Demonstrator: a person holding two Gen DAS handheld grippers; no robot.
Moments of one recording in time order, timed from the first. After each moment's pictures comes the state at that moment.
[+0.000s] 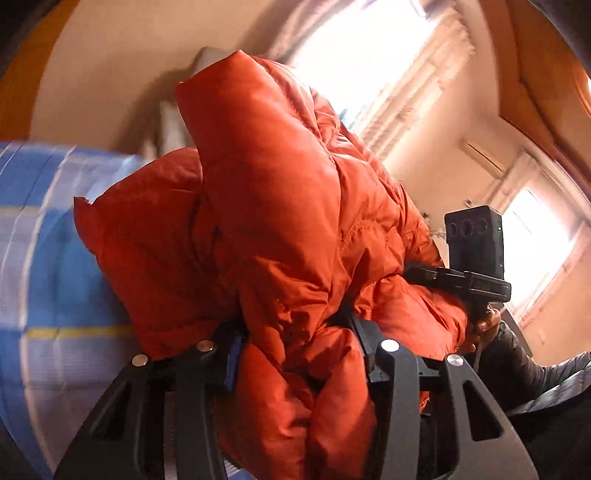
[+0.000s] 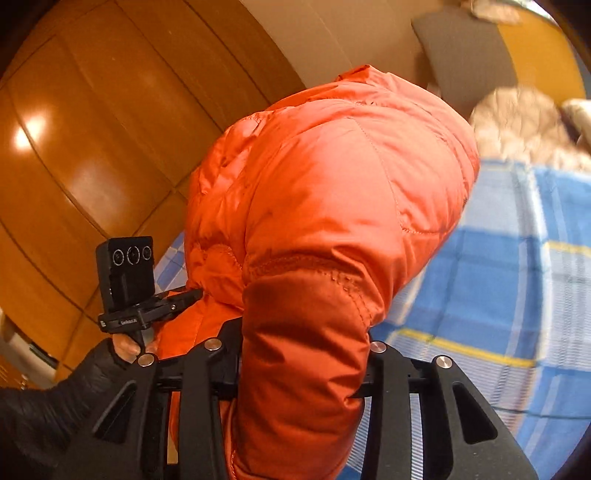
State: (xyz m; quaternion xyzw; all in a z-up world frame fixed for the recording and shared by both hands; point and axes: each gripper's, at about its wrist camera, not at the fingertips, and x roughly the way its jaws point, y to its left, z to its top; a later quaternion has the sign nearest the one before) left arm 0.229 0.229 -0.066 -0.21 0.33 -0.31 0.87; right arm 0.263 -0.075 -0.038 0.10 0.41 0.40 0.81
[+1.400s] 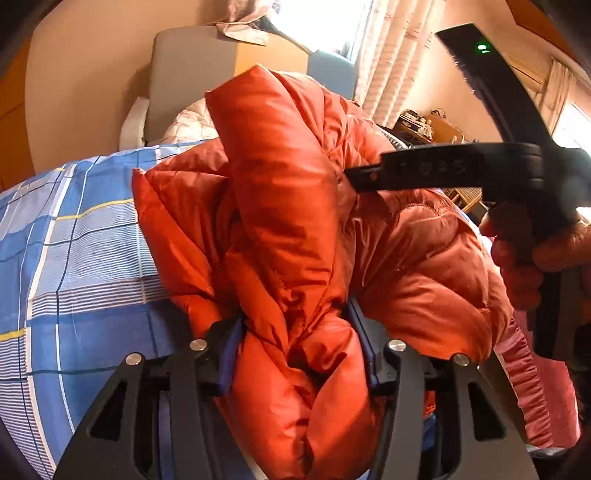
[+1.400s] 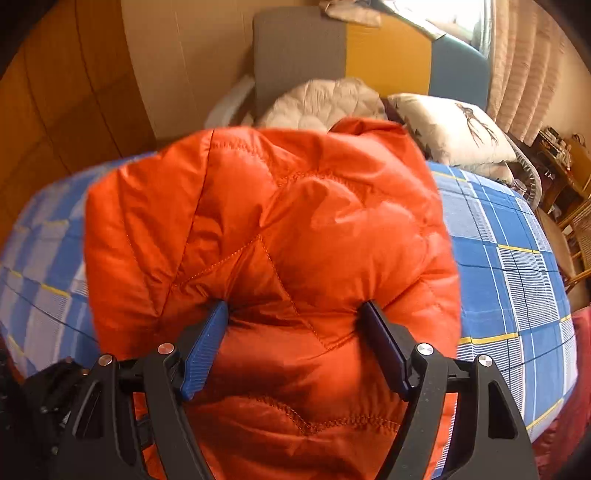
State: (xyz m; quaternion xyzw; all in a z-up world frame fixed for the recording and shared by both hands) left arm 0.250 0.006 -0.109 -0.05 0.41 -0.21 0.89; right arm 0.305 -0.150 -0.062 -0.05 0.48 0.05 0.87
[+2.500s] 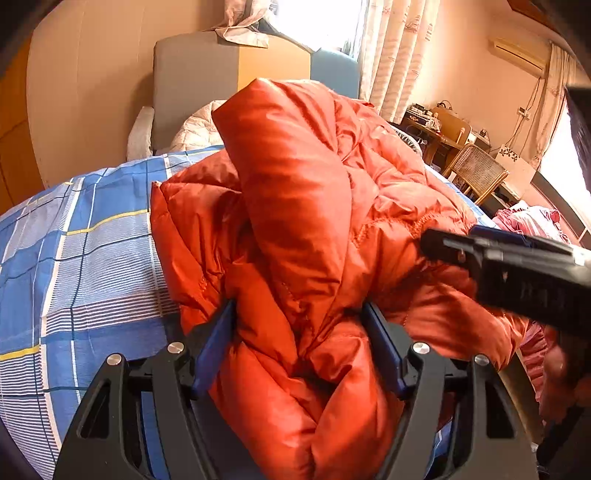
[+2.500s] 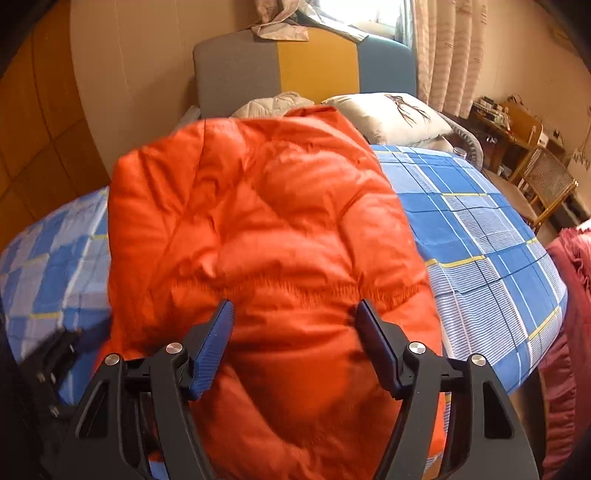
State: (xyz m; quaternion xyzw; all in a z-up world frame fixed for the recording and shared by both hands) left arm 0.260 0.005 -0.111 -0.02 0.40 -0.20 0.89; right arm 0.219 -0.153 -0.071 0.01 0.42 -0.06 0.90
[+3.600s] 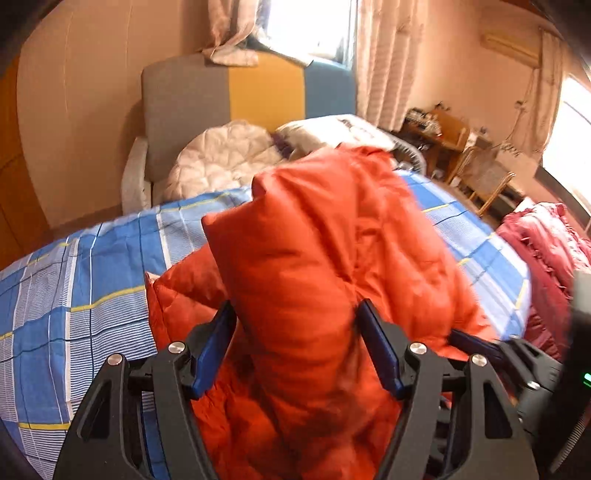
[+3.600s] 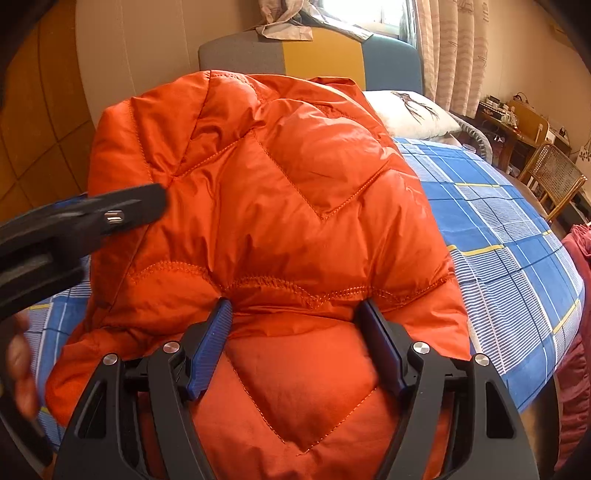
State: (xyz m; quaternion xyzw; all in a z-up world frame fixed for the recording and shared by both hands) left arm 0.329 -0.016 -0.073 0.01 0.39 -0.18 0.90; right arm 0.222 -0.158 -0.105 0.02 0.41 -0.04 0.91
